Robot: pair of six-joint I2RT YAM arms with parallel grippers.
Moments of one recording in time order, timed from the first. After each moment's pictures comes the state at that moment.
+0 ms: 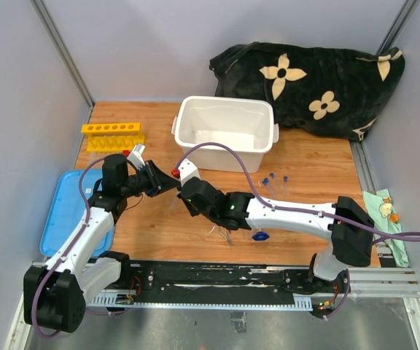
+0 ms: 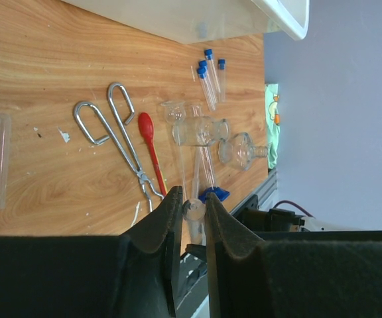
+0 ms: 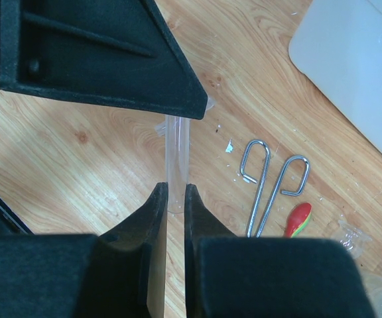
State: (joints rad) left arm -0.15 0.97 0.58 -0.08 0.66 -0.81; right arm 1.23 1.61 1.21 -0.20 0.42 0.26
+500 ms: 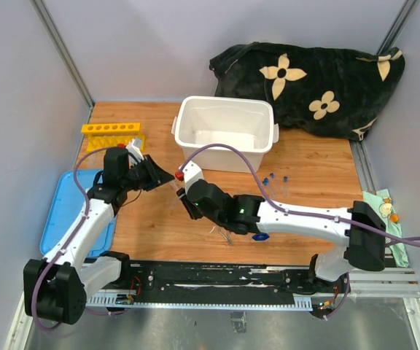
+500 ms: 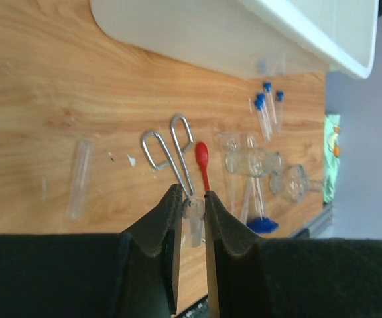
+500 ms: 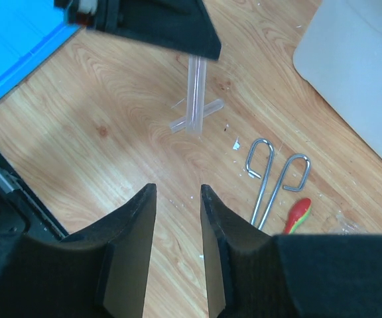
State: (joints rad) left arm -0.16 1.02 0.65 -0.19 0.50 -0.69; right arm 1.26 1.54 1.19 -0.22 0.41 0.26
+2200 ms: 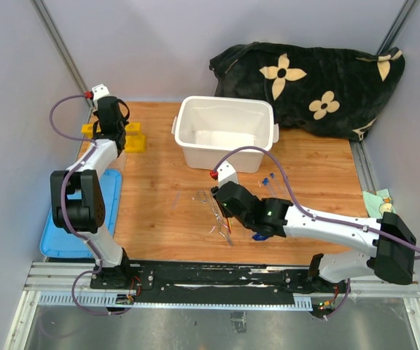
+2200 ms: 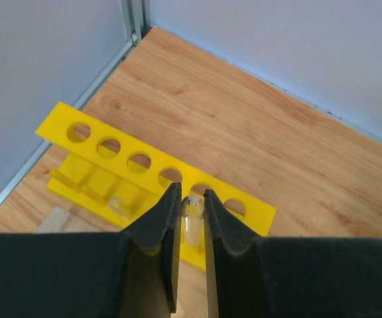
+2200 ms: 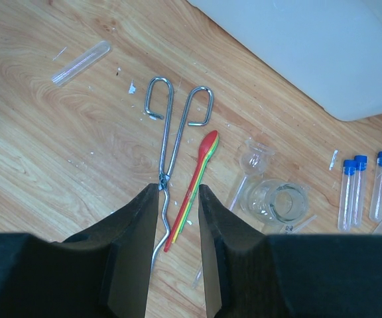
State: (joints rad) left arm 0.04 1.71 1.22 0.17 -0.41 -0.26; right arm 1.16 1.29 0.92 -0.29 0.53 0.28
